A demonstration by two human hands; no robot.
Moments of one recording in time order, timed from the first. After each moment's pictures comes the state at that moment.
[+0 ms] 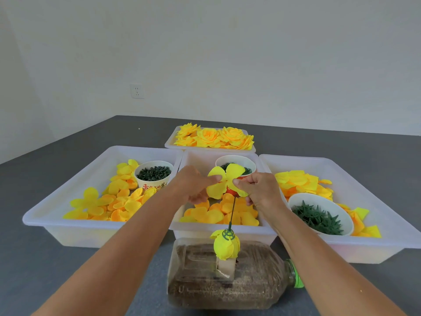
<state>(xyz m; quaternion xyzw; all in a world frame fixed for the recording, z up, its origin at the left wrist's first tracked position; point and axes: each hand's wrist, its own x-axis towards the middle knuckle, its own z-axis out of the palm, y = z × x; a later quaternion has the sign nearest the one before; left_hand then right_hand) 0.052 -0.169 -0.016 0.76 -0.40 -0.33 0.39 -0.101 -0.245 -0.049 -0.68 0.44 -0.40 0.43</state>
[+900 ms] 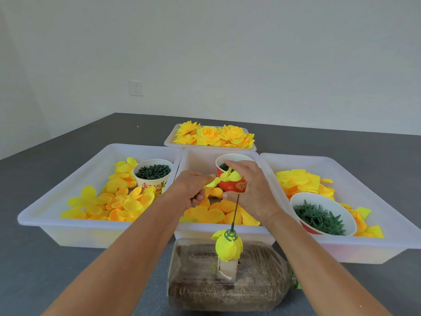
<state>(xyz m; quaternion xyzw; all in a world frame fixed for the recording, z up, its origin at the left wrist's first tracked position) 0.057 -0.178 -0.041 0.66 -0.31 -0.43 0.53 -0.096 -0.231 -0.049 -0.84 0.31 -0.36 0.26</state>
